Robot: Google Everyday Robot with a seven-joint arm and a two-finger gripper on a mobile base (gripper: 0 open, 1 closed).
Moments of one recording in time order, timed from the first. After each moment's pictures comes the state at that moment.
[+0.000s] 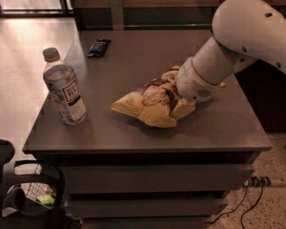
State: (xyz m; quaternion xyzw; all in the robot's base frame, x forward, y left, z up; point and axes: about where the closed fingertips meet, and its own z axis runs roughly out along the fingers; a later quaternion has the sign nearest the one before) arm 0.515 -0.077 0.830 -0.72 0.65 0.11 0.22
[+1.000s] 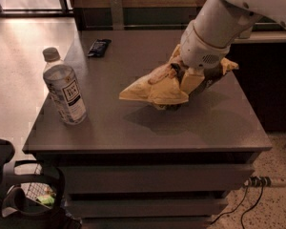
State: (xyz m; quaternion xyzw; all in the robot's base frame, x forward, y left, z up) arm 0.542 -0.093 0.903 -0.74 0.64 0.01 0.19
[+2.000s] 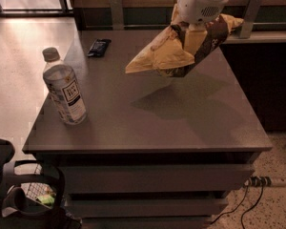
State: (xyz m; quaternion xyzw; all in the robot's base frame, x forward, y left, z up) arm 0.604 -0.096 0.977 -0.77 0.60 -0.09 0.19
